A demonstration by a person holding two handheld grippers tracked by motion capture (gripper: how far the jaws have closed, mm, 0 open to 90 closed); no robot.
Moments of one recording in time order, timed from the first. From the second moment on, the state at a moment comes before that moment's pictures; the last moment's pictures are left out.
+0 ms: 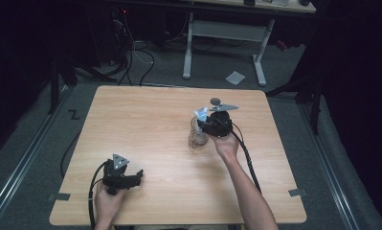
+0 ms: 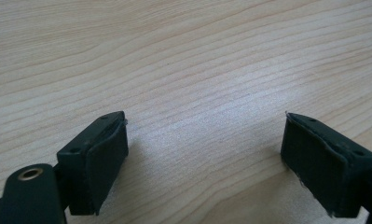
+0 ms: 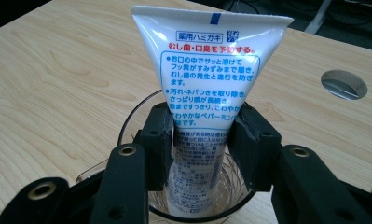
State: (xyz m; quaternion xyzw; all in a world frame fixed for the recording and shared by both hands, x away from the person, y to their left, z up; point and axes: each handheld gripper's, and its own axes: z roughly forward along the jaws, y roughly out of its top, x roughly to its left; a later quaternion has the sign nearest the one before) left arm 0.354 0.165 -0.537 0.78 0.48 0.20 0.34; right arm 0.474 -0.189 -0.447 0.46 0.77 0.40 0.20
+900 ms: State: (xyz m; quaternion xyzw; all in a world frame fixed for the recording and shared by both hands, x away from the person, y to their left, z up) left arm 0.354 0.165 -0.537 0.78 0.48 0.20 0.34; right arm 0.456 -0.207 -0.441 0.45 0.76 0.42 0.20
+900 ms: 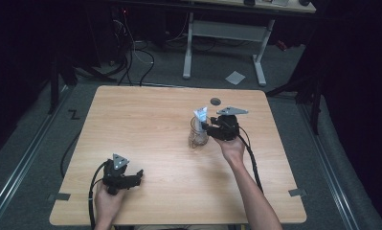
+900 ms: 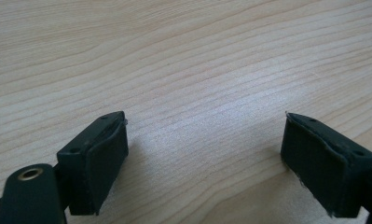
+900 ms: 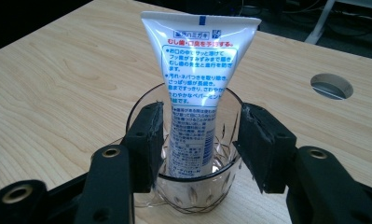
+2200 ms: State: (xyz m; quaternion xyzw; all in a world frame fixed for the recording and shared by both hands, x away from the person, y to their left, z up) left arm 0.354 0.165 -0.537 0.78 0.48 0.20 0.34; right arm 0.429 -0.235 -0.426 0.46 0.74 0.45 0.20
